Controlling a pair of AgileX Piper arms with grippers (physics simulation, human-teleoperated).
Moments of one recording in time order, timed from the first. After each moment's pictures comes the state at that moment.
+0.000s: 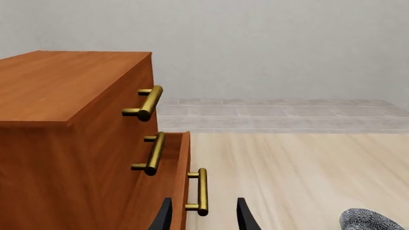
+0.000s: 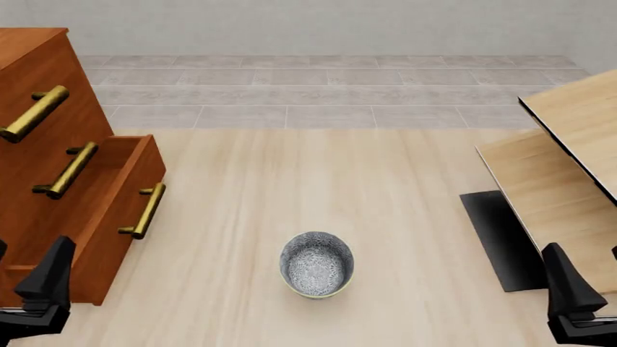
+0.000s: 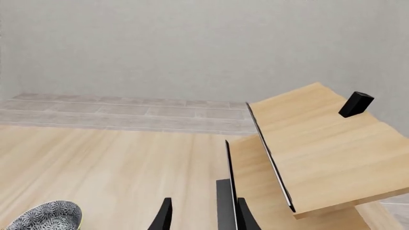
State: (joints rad) left arm -0.01 0.08 -0.01 -0.07 -0.01; right arm 0.02 0.00 0.00 0.00 -0.04
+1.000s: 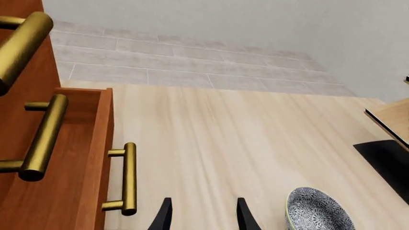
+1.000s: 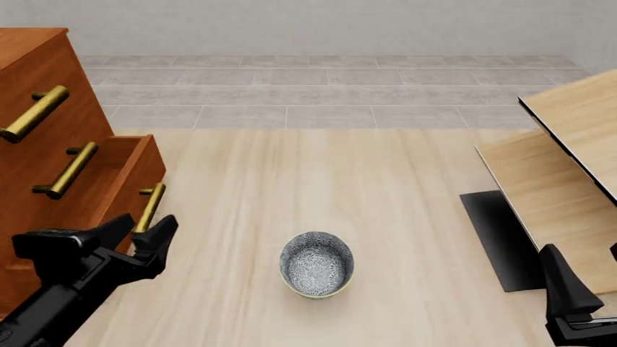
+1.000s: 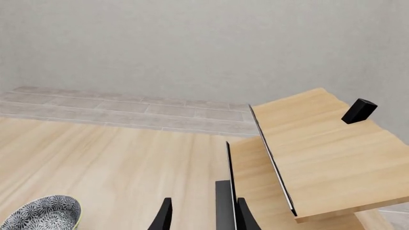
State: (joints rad) left arm -0.27 1.11 -0.06 -0.80 -0.23; right arm 0.04 0.00 -0.01 0.00 -0.08
